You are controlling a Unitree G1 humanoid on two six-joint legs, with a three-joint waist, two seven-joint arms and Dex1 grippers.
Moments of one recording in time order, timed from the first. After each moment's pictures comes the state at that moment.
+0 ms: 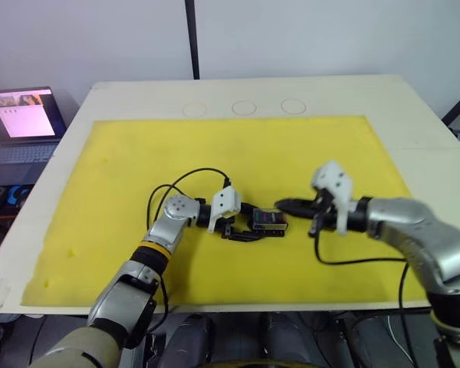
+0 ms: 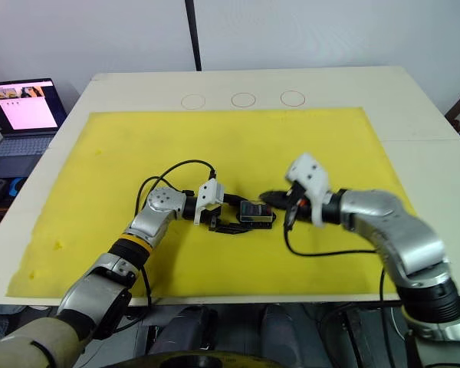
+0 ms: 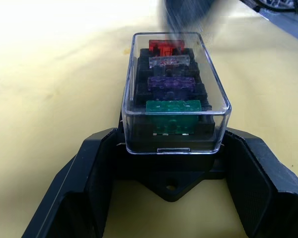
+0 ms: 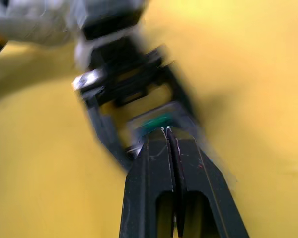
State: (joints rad) left arm -0.64 0.18 -0.30 0.65 -0.13 -0.20 -1.26; right arm -0.31 -0.80 -0.07 -0.50 0.57 0.84 0.81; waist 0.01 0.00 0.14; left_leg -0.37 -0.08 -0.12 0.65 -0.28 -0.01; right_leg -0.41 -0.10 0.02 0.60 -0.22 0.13
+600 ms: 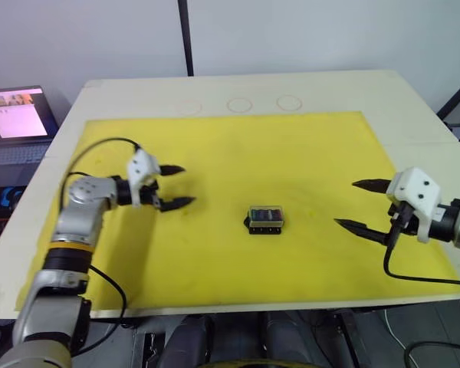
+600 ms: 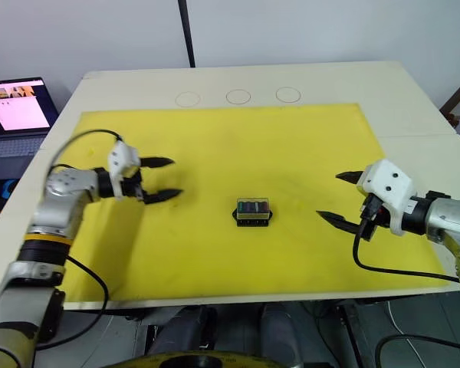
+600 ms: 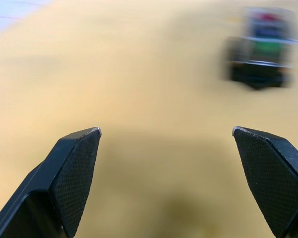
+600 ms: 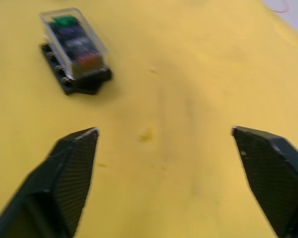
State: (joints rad) left arm -0.56 0.61 0.01 0.38 -0.26 0.05 -1.18; right arm 0.04 -1.00 -0.38 -0.40 0.41 0.47 0.98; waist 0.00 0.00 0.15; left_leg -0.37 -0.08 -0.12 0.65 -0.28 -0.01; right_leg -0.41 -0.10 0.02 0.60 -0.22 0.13
